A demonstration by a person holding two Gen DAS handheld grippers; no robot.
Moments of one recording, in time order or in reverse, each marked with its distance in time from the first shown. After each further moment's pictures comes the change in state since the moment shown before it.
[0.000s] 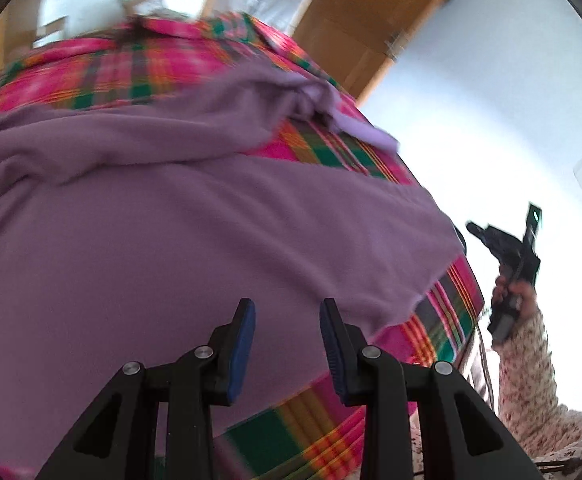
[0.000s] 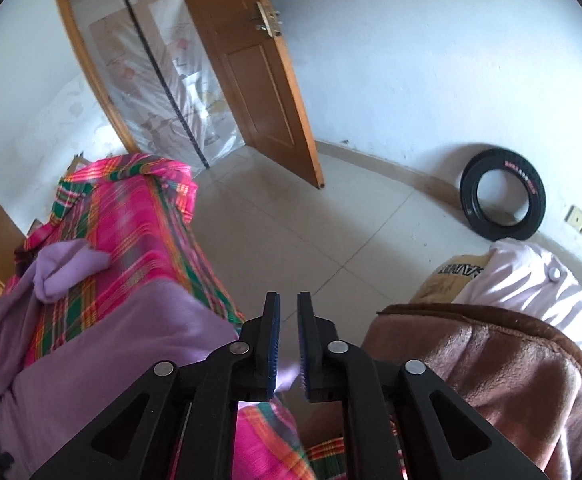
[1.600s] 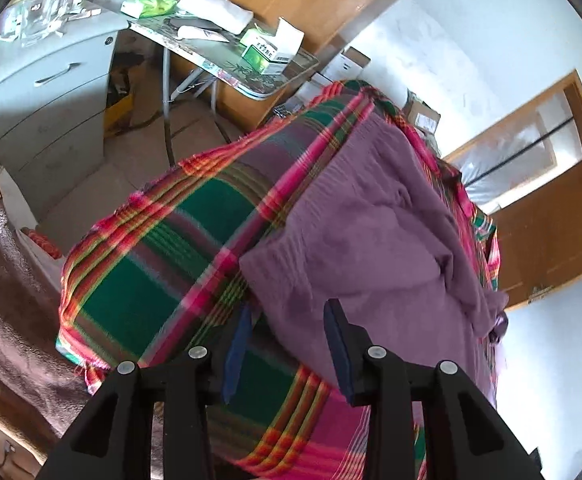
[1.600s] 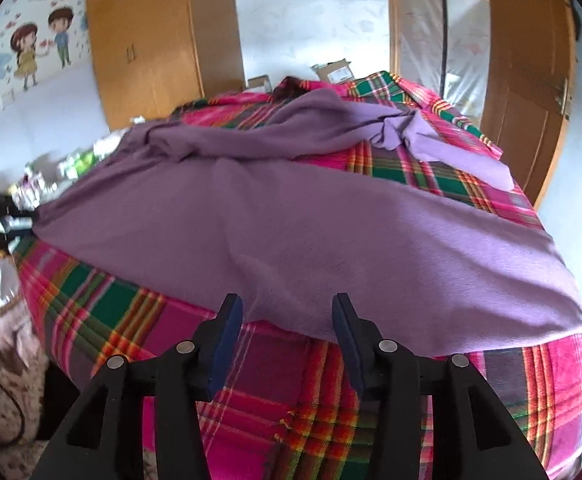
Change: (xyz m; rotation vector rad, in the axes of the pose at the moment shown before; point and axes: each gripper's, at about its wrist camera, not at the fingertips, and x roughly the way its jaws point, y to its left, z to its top) left arm -0.159 0.236 -0.130 -0.830 -0.370 0.281; right arm -0.076 0.211 -0.178 -0.785 0.103 0.492
